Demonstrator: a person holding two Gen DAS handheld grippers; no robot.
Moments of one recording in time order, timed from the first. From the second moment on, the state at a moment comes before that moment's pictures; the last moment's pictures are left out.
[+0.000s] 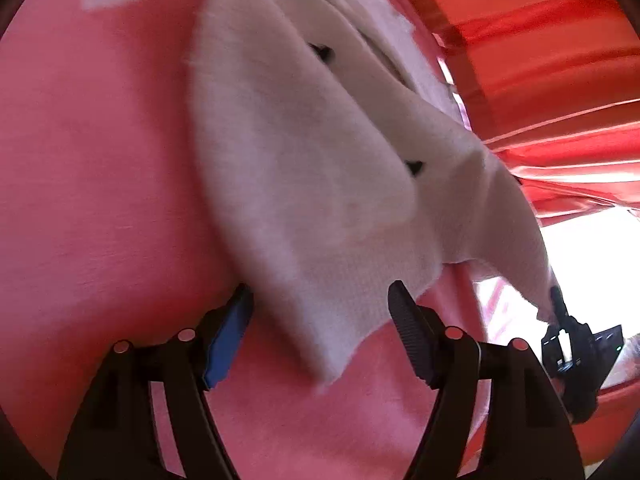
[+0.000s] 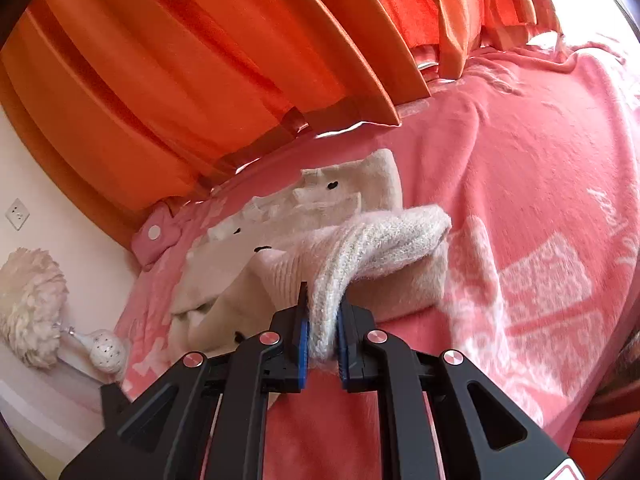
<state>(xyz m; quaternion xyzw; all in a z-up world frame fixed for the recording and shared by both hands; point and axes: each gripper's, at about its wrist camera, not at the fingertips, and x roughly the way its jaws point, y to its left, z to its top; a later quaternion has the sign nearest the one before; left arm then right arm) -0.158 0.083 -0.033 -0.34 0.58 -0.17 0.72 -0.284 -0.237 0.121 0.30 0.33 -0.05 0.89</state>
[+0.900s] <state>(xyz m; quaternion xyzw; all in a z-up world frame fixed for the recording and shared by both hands) 0.063 0.106 0.132 -0.17 0.37 -0.14 0.90 -0.098 -0.301 0.136 0.27 0.26 -0.09 0.92</state>
